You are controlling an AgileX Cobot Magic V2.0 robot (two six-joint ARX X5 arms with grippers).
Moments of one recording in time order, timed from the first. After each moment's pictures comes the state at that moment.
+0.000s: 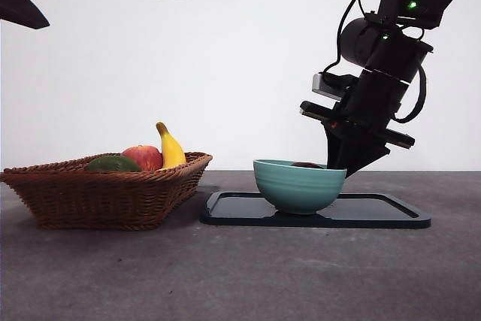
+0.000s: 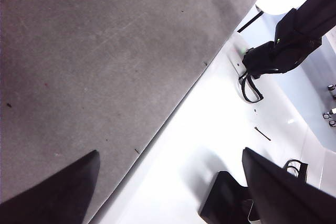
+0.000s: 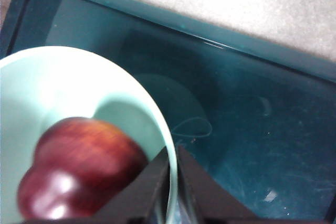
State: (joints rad) left arm -0.38 1.04 1.02 -1.09 0.78 0.16; right arm 0.28 1.94 1.41 -0.56 -0.29 0.10
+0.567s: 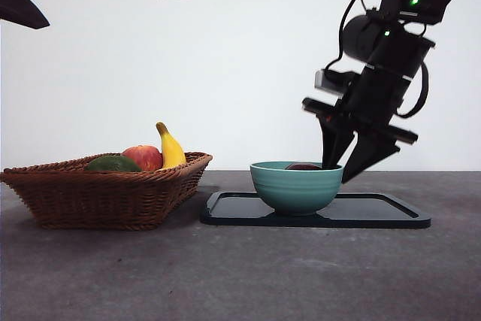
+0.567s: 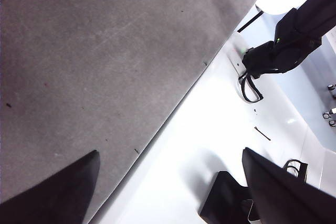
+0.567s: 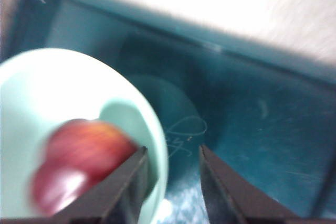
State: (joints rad) left arm -0.38 1.04 1.02 -1.09 0.78 0.16; right arm 0.27 1.91 1.41 -0.57 -0.28 0.11
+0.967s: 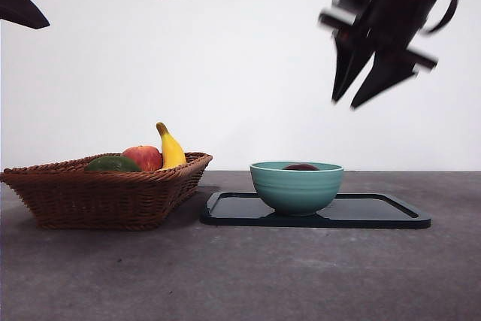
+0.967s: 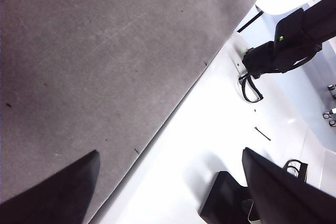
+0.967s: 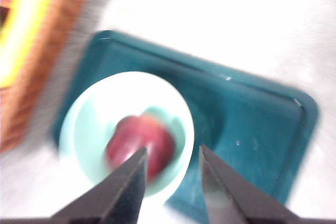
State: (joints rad) left arm -0.38 1.04 1.02 -1.09 0.78 0.16; right arm 0.27 1.63 1.41 -0.70 -0.29 0.11
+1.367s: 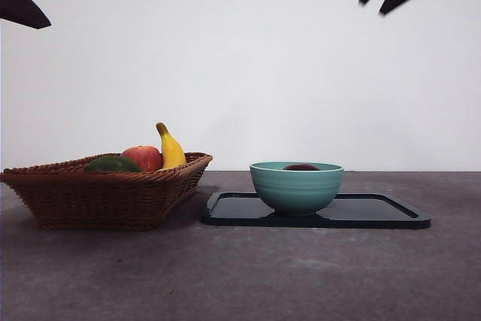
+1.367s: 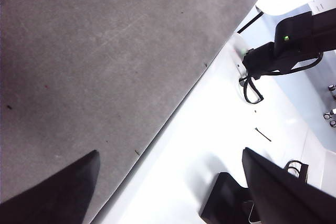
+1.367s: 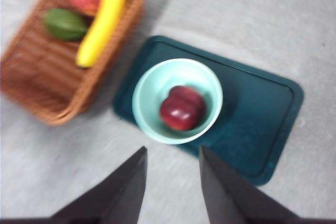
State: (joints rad) left arm -0.38 1.04 1.02 -1.08 0.78 0.16; right arm 0.32 1.29 1.39 -0.90 -0.29 0.08
